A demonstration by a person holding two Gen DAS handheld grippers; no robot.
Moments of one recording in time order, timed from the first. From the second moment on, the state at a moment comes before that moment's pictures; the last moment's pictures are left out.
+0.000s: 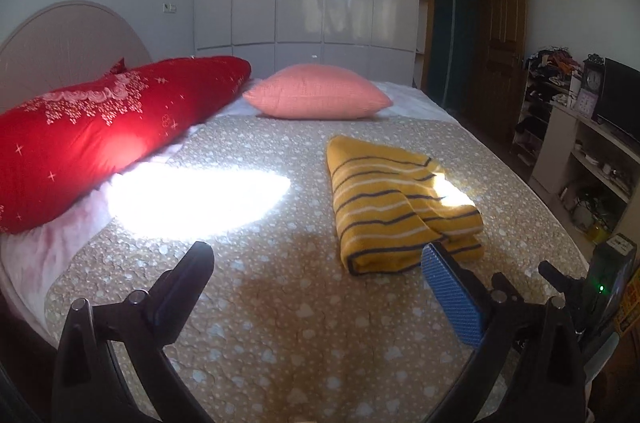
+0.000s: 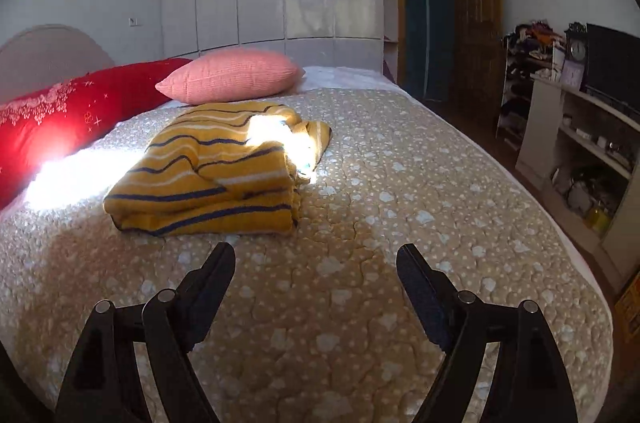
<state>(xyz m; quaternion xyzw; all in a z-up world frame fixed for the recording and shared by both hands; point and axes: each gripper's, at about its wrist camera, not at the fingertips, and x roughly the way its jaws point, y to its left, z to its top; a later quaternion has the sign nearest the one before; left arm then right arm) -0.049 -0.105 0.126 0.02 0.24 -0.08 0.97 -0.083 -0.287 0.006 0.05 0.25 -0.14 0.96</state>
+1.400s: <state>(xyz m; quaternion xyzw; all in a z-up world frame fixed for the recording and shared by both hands) -0.042 -0.141 0.068 0.20 0.35 -0.01 0.91 -0.076 -0.255 -0.002 -0.01 0.27 -0.13 0.95</state>
